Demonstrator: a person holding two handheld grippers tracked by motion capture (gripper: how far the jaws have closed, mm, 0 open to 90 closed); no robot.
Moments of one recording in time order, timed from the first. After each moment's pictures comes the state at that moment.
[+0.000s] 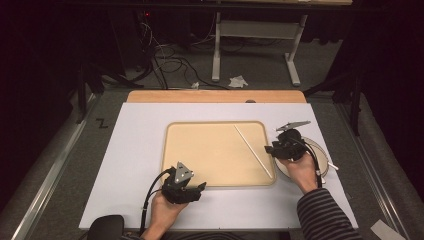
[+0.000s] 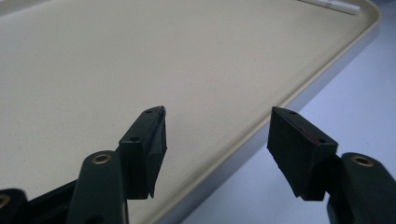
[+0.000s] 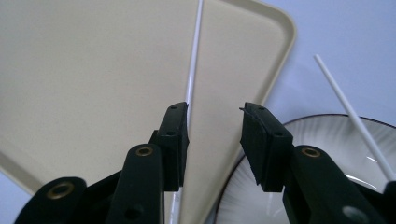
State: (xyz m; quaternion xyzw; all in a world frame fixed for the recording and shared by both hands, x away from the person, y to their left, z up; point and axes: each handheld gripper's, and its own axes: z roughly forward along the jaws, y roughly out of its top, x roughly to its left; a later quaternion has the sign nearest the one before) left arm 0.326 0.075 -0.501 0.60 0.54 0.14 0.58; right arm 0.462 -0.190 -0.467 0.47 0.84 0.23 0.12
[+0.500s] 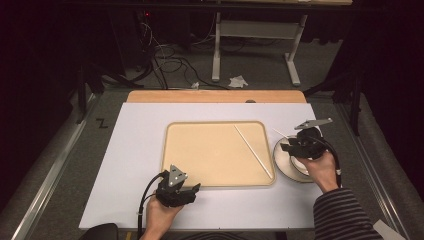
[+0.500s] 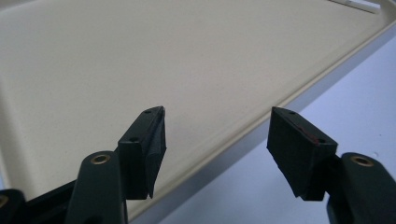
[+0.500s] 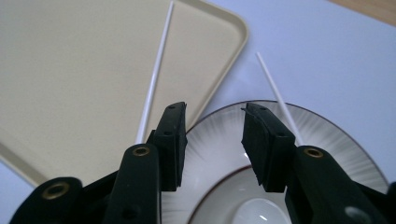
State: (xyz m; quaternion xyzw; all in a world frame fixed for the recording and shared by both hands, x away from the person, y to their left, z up) left arm 0.324 0.076 -0.503 0.59 0.55 0.15 0.57; right arm 0.443 -0.229 -0.430 0.45 0.83 0.29 0.15
